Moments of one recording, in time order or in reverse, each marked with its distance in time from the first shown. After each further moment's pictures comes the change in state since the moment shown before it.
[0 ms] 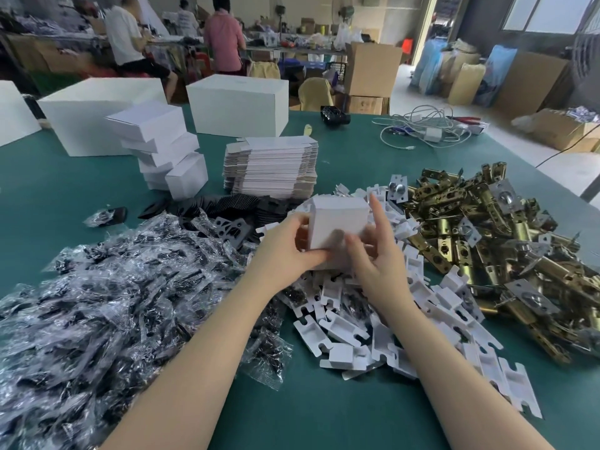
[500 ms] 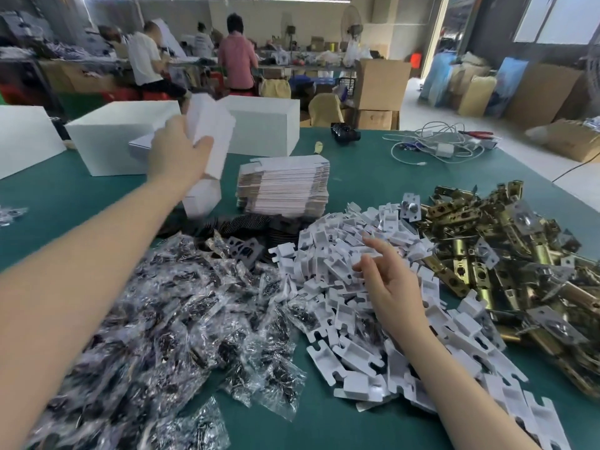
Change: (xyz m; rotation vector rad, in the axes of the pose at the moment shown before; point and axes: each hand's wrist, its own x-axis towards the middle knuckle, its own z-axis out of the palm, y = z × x) left_hand 0.096 0.008 -0.179 0.361 0.577 -0.159; right_hand 0.000 0.005 -0.002 -0.155 -0.020 0.062
